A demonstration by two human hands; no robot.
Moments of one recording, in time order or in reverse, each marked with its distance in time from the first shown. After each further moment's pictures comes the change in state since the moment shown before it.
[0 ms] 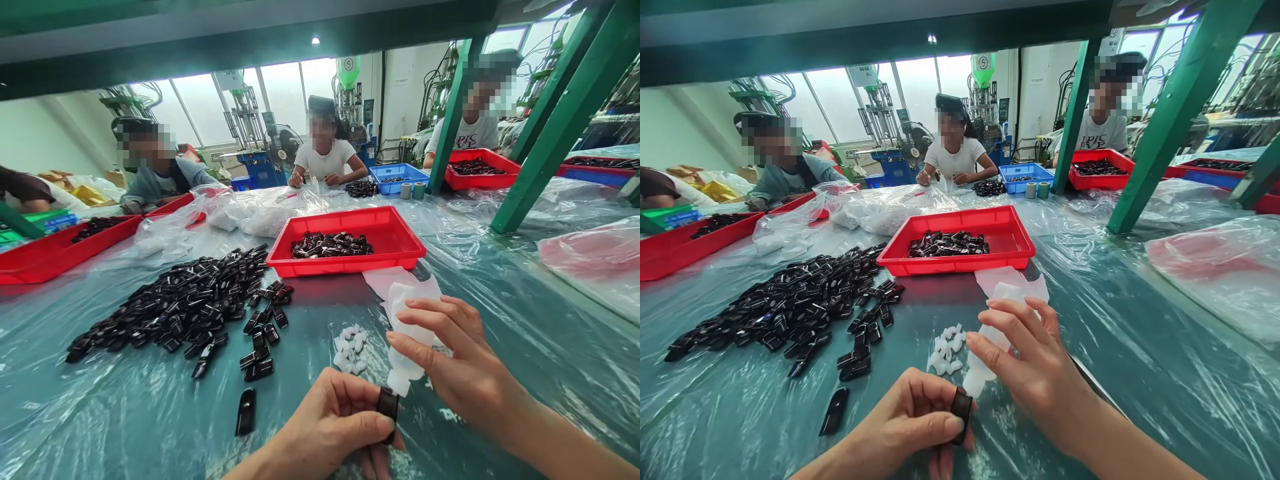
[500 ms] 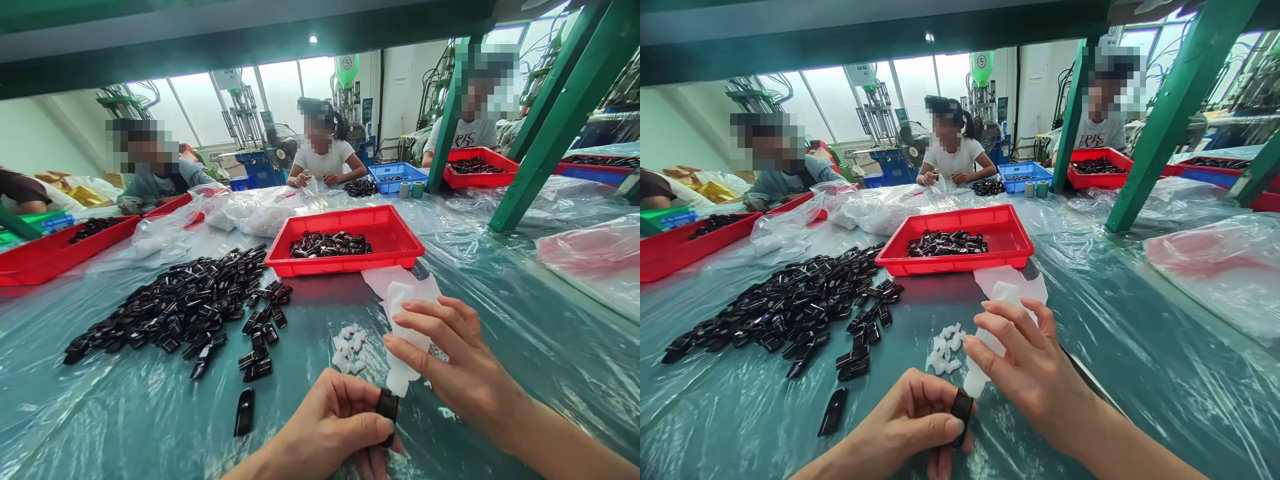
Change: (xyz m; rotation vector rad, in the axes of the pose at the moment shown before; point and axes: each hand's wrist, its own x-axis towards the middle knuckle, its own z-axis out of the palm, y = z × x) left_hand 0.001 0.000 0.000 0.040 -0.019 -0.016; right_hand -0.001 -0.001 -0.002 -0.010 -0.037 -0.053
